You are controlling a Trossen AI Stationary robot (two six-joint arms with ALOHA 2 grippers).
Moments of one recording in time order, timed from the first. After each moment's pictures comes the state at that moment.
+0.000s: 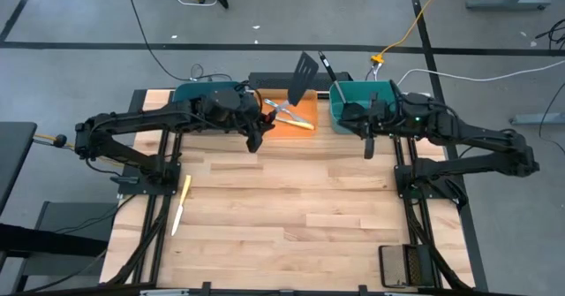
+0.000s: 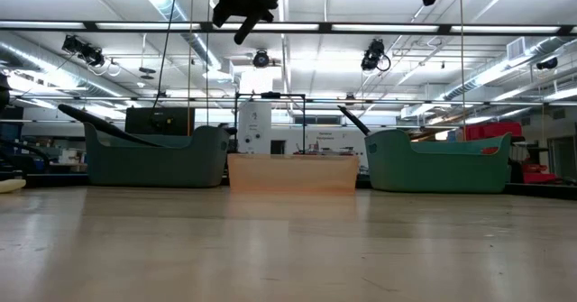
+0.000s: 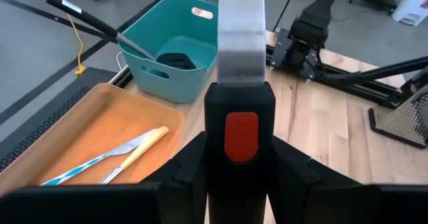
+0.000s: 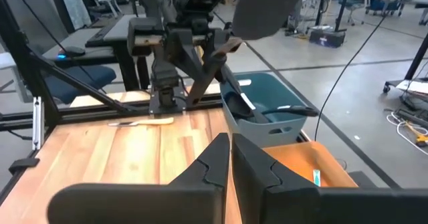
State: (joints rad) left arm 0.20 1.31 1.23 -0.40 -0.08 -0.20; right arm -0.20 0.85 0.94 -0.27 -0.04 0.01
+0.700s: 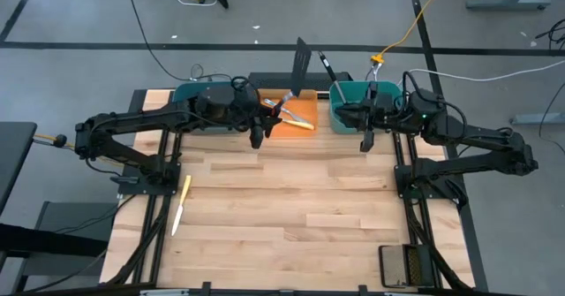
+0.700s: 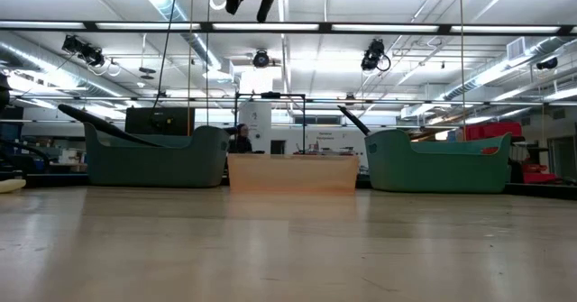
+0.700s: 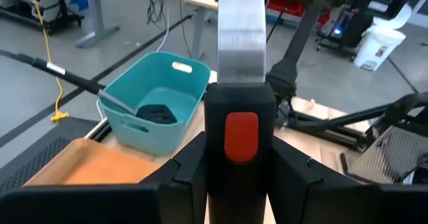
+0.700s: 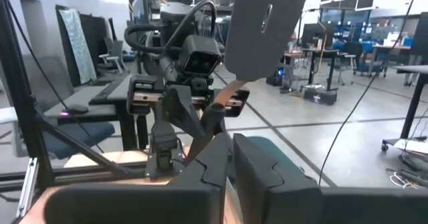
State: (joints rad) left arm 0.20 1.31 1.23 -0.20 -0.03 -0.21; right arm -0.20 0.89 0.94 0.01 -0.04 -0.01
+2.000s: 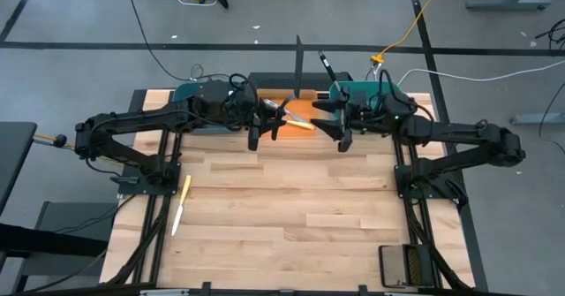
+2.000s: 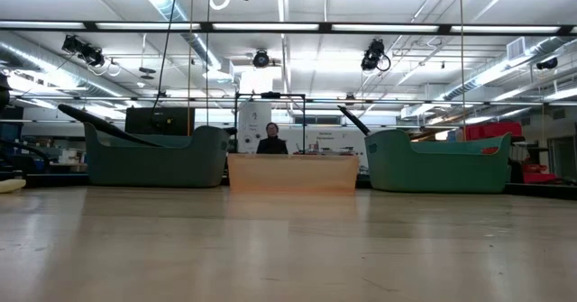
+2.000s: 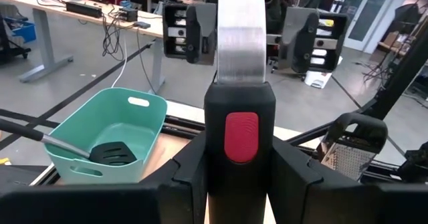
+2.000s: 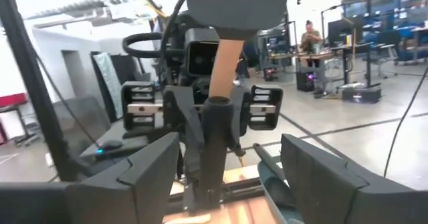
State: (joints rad) left arm 0.20 1.31 1.23 -0.05 0.12 -0.20; right arm -0.18 1.12 0.94 0.33 -0.10 0.18
